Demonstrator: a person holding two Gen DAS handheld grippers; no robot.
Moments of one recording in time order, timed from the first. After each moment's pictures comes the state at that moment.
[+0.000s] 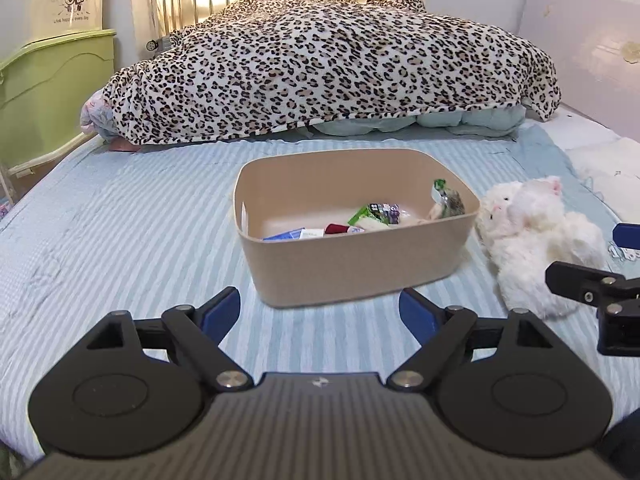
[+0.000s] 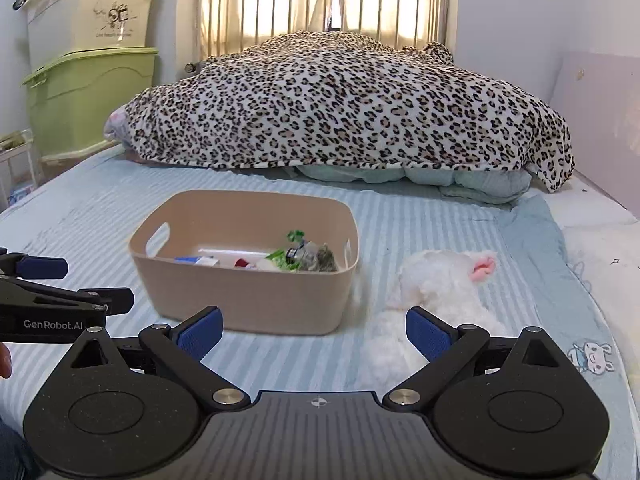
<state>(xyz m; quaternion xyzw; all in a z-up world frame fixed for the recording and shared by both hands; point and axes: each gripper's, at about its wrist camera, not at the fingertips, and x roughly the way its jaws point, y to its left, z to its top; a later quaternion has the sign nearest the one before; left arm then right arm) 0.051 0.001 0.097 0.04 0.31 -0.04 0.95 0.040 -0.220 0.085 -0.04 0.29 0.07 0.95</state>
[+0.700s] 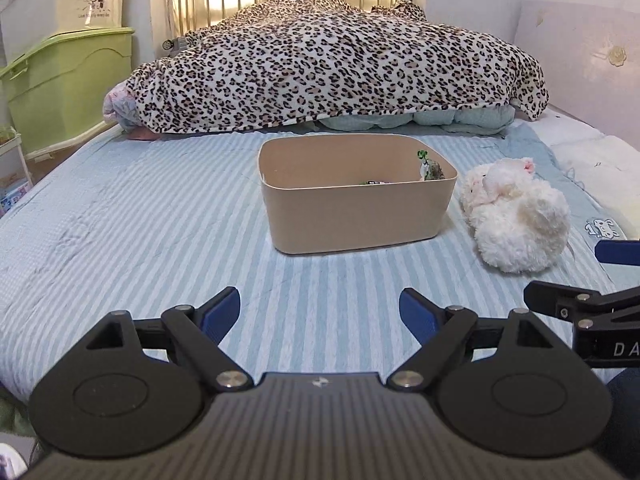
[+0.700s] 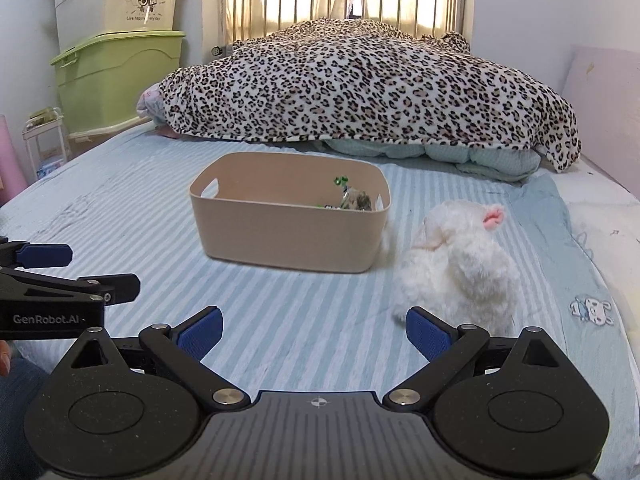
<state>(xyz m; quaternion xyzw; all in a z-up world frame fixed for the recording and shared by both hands) -0.050 0.015 0.095 0.03 0.30 -0.03 0.95 -0.051 -0.203 0.075 -0.04 0.31 0.10 0.94</state>
